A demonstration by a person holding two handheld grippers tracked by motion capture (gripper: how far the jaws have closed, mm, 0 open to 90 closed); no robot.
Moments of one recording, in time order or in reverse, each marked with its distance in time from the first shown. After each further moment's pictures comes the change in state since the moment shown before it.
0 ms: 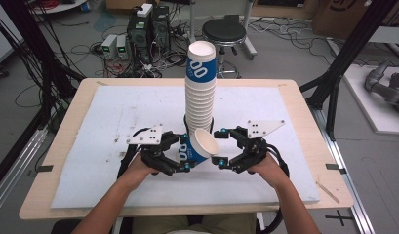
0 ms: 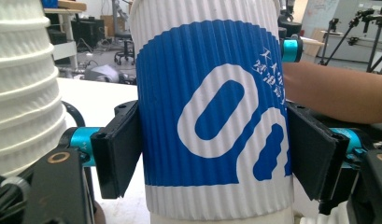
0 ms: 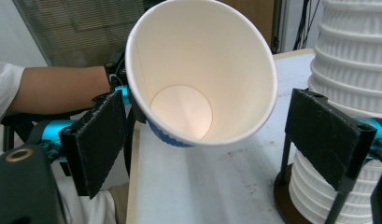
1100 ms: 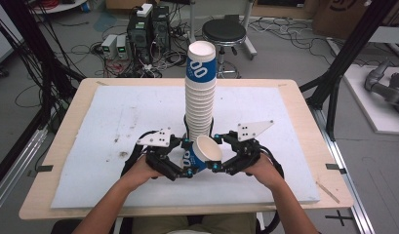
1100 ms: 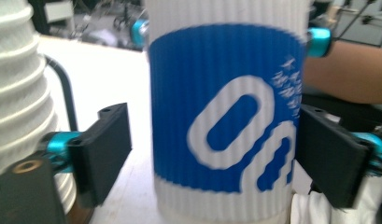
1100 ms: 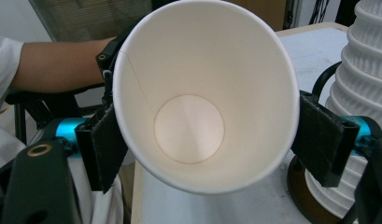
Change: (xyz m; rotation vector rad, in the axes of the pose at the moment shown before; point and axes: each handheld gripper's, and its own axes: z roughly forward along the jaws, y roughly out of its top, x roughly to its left) left arm -0.001 -0.005 0.008 0.141 0.035 -0.055; right arm 0.001 -0.002 0.015 0.103 0.026 -0.006
